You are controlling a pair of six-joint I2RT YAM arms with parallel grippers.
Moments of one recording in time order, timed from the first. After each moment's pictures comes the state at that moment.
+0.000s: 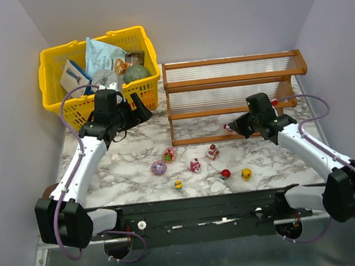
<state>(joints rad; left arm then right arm) -0.22 1.25 1.06 -0.44 0.21 -0.53 0.34 1.22 0.84 -0.46 0.06 1.40</state>
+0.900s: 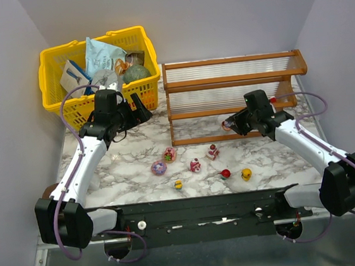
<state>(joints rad) -0.22 1.25 1.06 -0.45 0.21 -0.53 0.35 1.28 0.88 -0.46 0.06 1.41</state>
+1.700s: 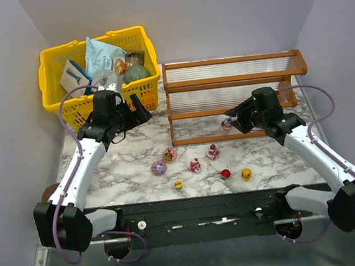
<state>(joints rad) -0.22 1.24 1.06 -0.46 0.21 -0.52 0.35 1.16 0.91 -0.47 0.02 1.33</state>
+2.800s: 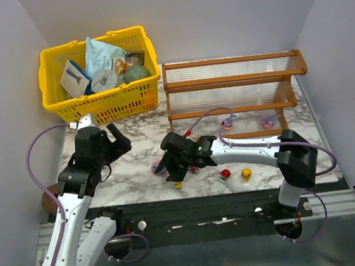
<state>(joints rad) -0.22 0.74 0.89 -0.81 -0.09 -0.61 1.13 1.71 1.22 -0.46 0.00 1.64</state>
